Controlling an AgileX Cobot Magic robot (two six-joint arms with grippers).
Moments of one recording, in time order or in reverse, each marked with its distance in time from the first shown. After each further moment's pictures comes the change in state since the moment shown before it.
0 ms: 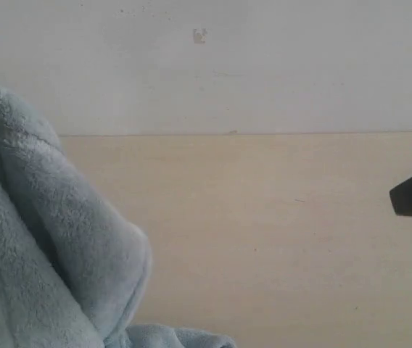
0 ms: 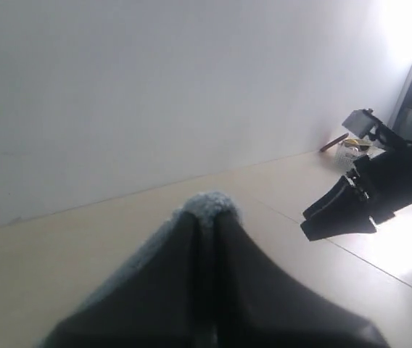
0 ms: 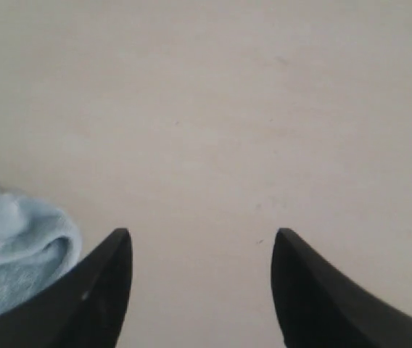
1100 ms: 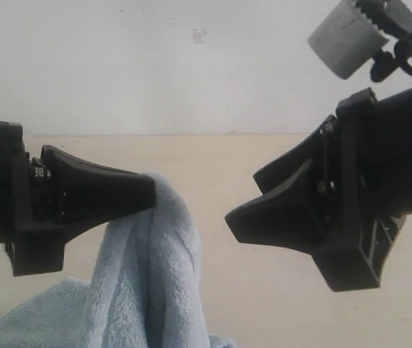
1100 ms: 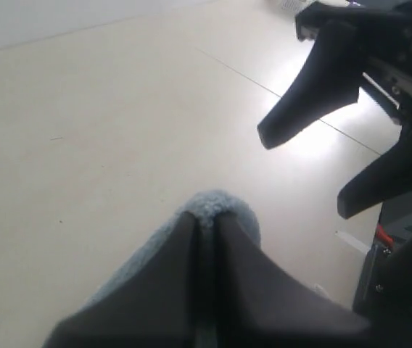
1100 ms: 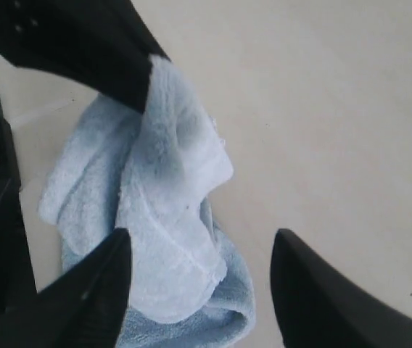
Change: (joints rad) left arm 0.000 0.470 -0.127 0.058 0.265 0.040; right arm 0.403 0.116 -0.073 0.397 -0.089 -0.573
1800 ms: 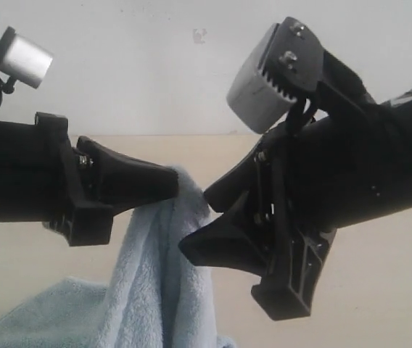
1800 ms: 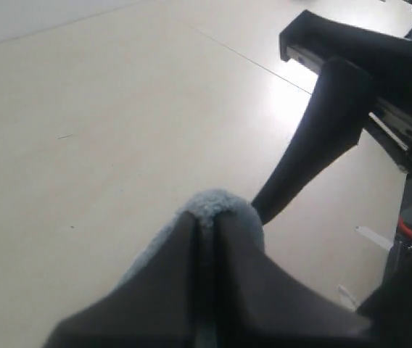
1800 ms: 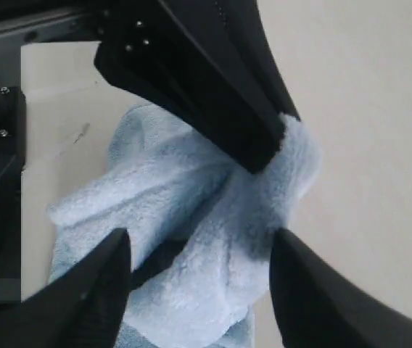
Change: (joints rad) left arm 0.000 0.130 -0.067 -0.030 0.003 0.087; right arm 0.085 0.130 -0.011 0.083 -0.071 -0.227
